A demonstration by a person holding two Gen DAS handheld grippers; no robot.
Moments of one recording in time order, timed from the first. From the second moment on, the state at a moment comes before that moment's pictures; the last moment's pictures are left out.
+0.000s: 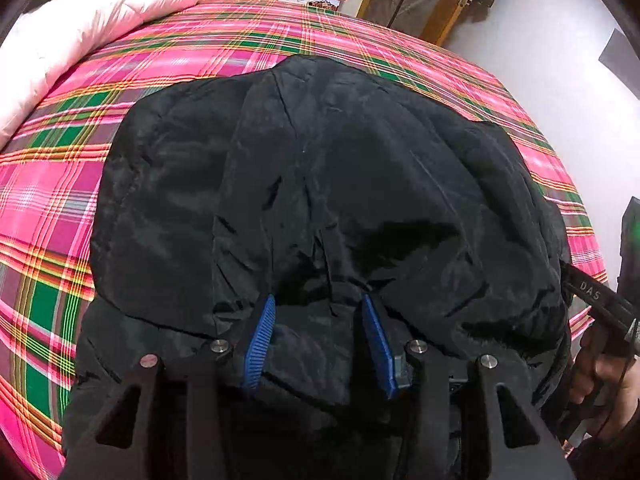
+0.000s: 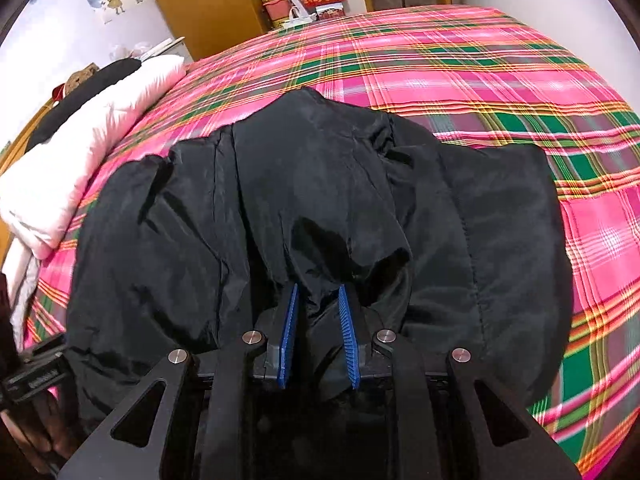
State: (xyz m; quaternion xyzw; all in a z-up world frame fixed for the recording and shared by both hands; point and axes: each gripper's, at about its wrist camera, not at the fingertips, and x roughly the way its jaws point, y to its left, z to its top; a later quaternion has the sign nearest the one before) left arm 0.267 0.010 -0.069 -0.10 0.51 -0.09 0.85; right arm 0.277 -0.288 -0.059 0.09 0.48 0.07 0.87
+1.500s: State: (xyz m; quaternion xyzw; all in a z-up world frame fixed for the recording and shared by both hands) left arm 0.223 -0.039 -0.057 -0.06 0.50 -0.14 0.85; right arm 0.188 -0.221 -0.031 0.08 0.47 0.09 0.87
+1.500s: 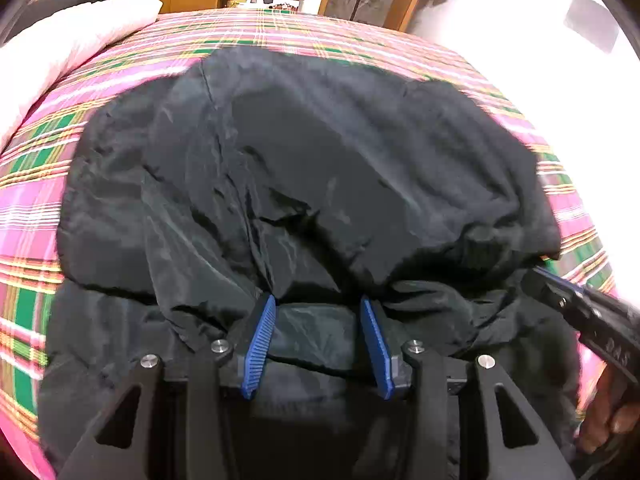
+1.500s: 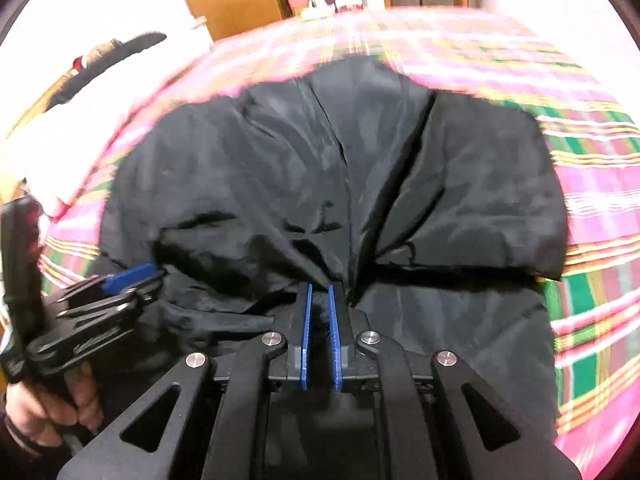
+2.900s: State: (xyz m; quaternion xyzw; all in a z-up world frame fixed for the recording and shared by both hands) left arm 0.047 -0.006 0.000 -0.04 0.43 -0.11 0.90; right arm 0.048 -0.285 -0.019 0.07 0.47 0.08 0.88
